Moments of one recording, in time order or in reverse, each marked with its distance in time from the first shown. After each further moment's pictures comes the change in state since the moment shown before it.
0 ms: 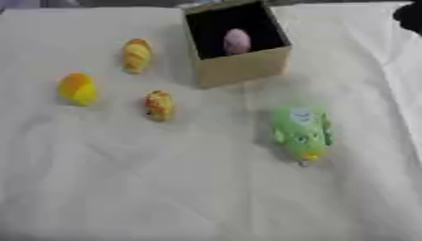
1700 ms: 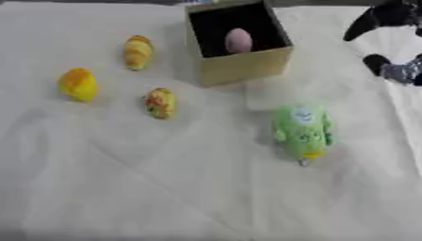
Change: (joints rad) left arm 0.001 0.043 -0.017 0.005 -0.002 0.000 -0.020; right arm -0.365 -0.607 0.541 0.167 0.289 -0.328 0.459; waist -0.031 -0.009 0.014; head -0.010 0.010
